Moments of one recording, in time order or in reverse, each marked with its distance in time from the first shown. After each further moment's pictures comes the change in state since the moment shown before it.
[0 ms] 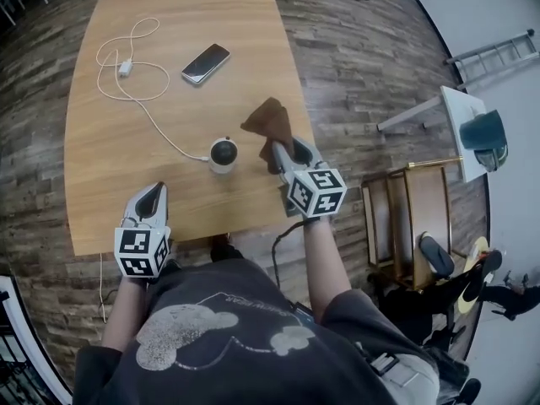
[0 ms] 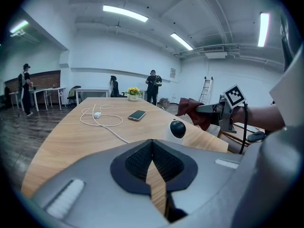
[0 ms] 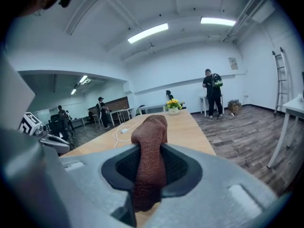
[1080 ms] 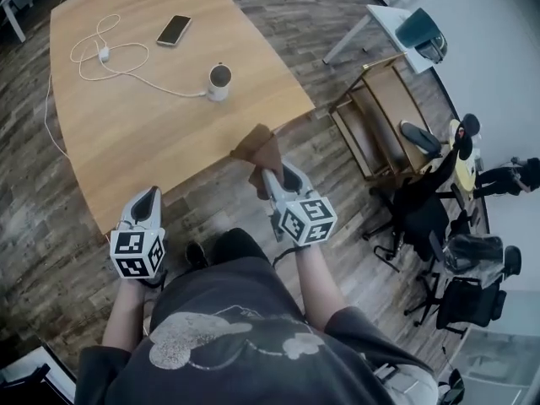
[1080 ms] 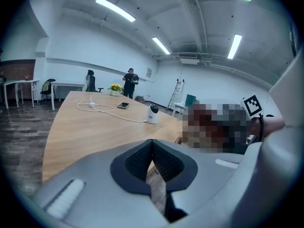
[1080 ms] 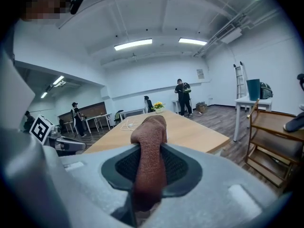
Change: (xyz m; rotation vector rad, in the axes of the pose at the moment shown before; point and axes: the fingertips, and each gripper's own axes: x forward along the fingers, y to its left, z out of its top) left arm -0.152 0.045 -0.085 0.075 0.031 -0.342; right arm -0.198 0.221 -0.116 0.138 -0.076 -0.351
